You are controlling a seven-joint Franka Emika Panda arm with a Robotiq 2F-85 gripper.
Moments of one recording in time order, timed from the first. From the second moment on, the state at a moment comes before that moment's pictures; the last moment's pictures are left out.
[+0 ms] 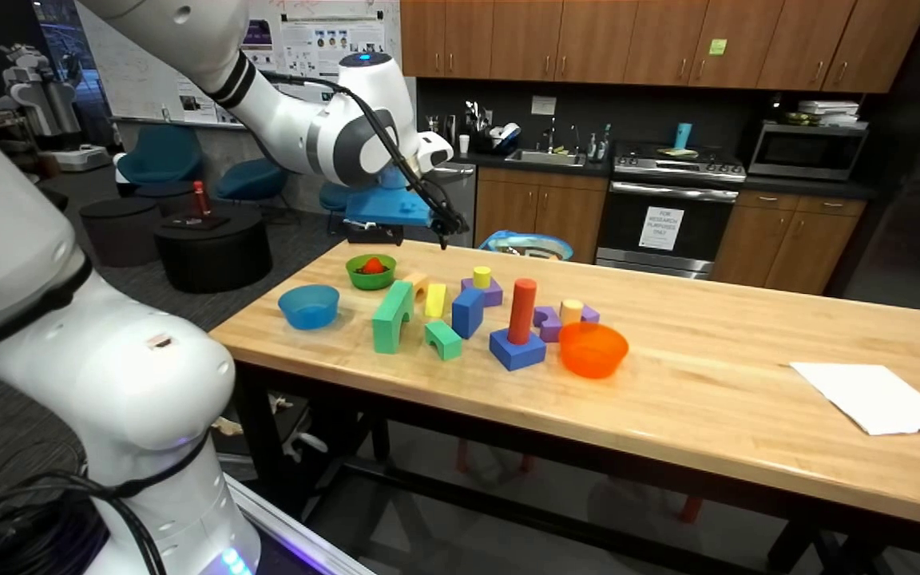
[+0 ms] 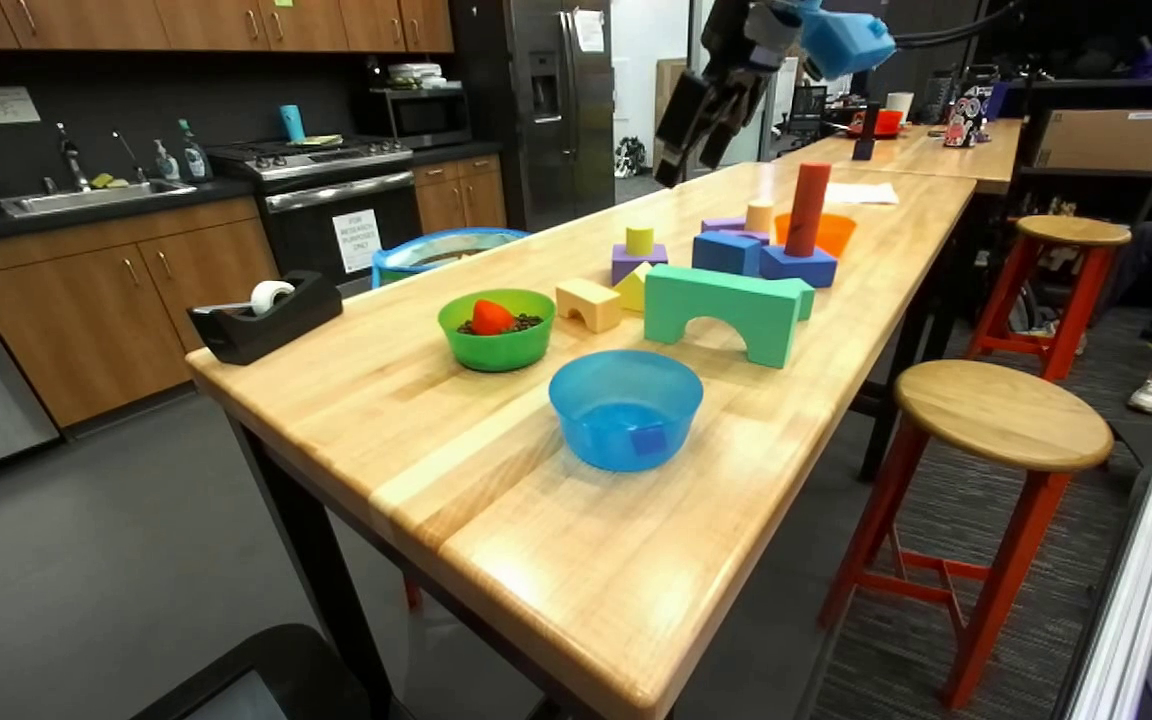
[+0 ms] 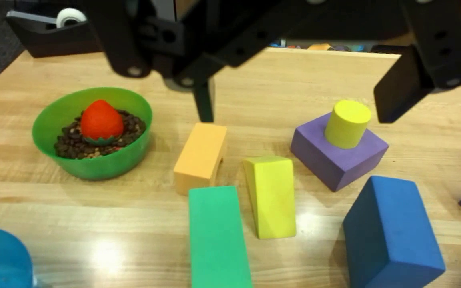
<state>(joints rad) 0.04 -0.36 -0.10 -2.60 0.03 2.69 -0.29</state>
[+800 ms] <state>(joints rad) -0.01 -0.23 -0.23 -2.49 0.05 2.54 -0.41</state>
